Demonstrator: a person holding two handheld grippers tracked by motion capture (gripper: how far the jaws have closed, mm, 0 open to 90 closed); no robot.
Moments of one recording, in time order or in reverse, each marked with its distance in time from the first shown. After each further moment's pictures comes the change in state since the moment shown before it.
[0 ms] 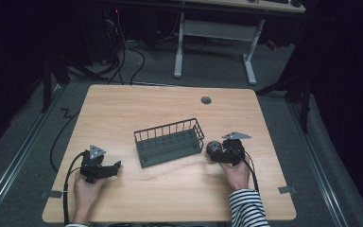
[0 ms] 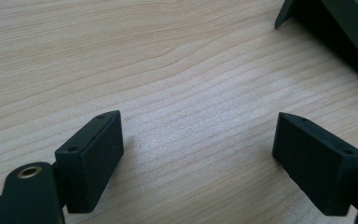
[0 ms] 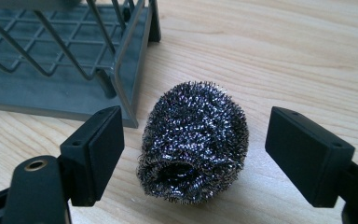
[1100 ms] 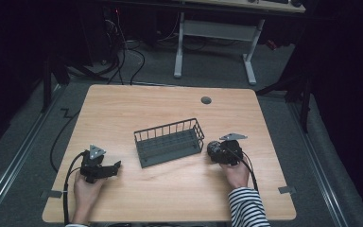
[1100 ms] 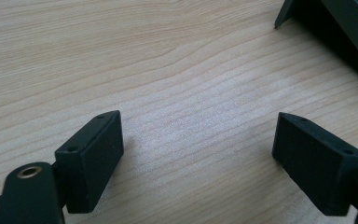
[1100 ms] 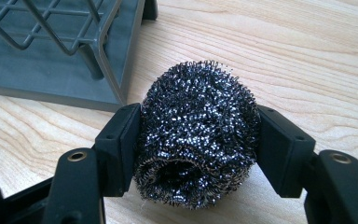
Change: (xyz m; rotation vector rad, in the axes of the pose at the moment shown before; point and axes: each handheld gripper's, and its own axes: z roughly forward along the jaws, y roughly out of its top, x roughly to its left) left arm 0.000 0.000 0.000 0.000 0.000 0.000; right arm -0.001 -0.005 0.012 0.047 -0.008 -0.033
